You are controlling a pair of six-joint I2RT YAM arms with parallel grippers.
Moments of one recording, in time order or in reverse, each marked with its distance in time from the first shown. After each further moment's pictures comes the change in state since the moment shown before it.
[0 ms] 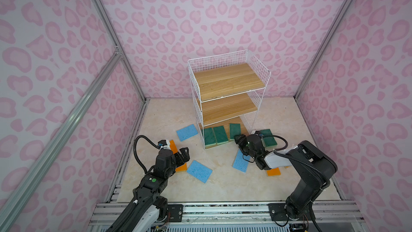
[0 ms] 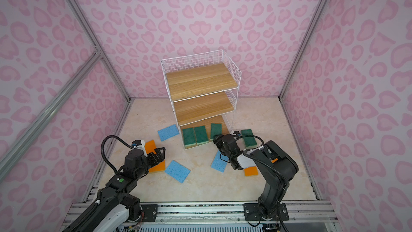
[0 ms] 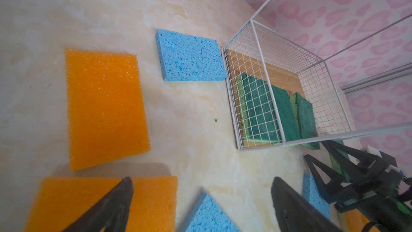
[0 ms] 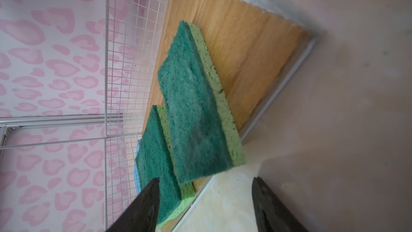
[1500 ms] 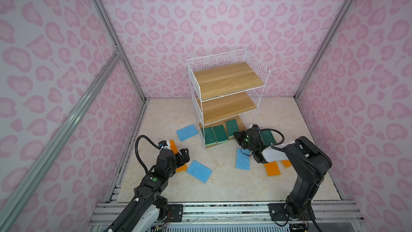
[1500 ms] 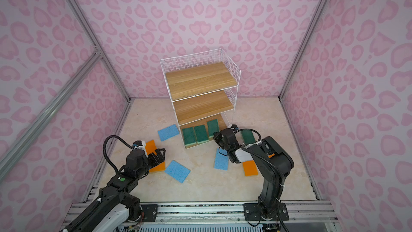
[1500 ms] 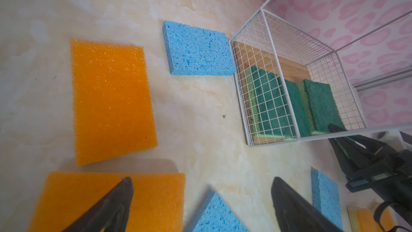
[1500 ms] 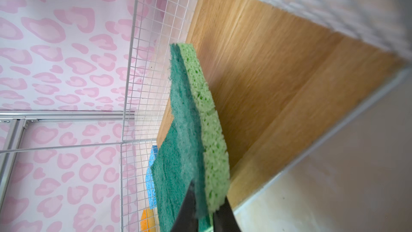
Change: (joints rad) left arm 0.000 0.032 -0.005 0.000 -0.009 0.001; right arm -0.050 0.064 0.132 -0.022 -0.101 -0.092
